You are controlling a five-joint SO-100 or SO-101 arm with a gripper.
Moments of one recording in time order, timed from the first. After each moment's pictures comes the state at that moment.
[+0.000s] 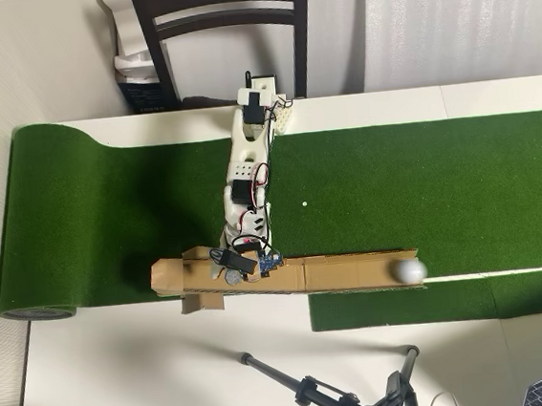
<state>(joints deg) 7.9 66.6 57.7 63.5 73.0</state>
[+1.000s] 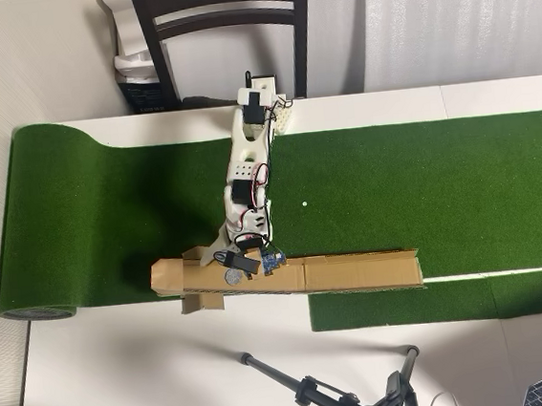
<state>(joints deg) 7.9 68.8 57.7 78.8 72.7</state>
